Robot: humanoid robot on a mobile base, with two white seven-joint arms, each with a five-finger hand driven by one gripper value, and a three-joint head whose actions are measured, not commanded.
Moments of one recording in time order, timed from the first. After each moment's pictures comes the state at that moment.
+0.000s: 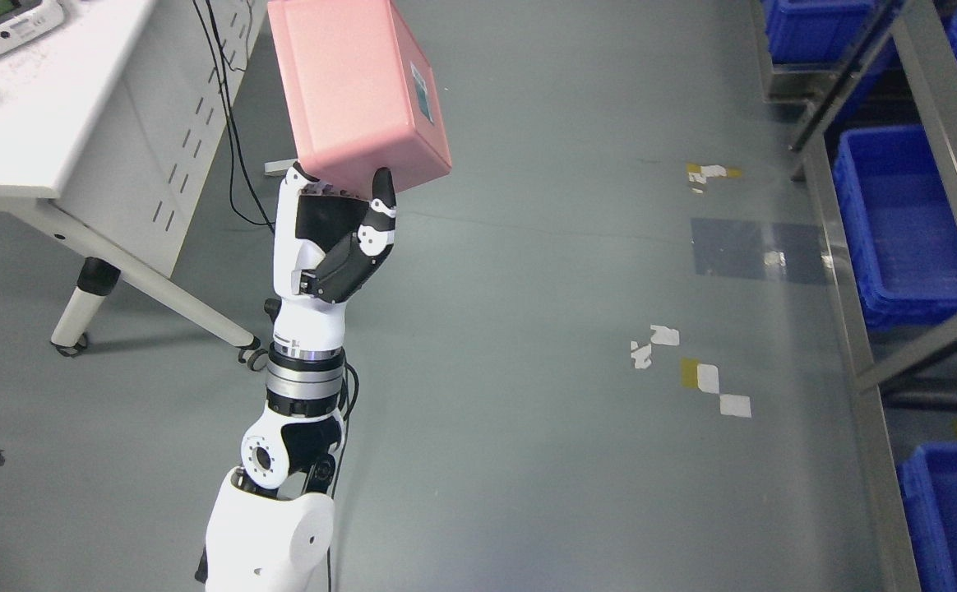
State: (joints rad) left arm -0.23 0.00 -0.28 -1.67 0.46 -0.55 -0.24; right arm 0.00 0.00 -0.05 0.00 0.00 -0.05 0.00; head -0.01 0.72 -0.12
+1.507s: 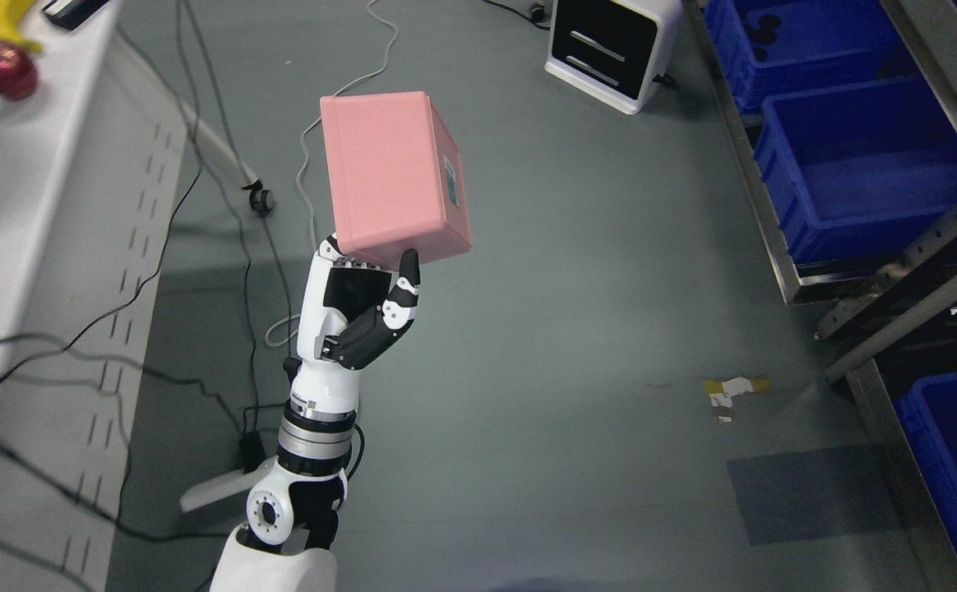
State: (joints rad) left arm -0.09 0.00 -0.28 -1.67 0.46 -0.55 -0.35; right arm 0.00 0.00 -0.05 0.00 0.00 -0.05 -0.01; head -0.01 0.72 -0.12
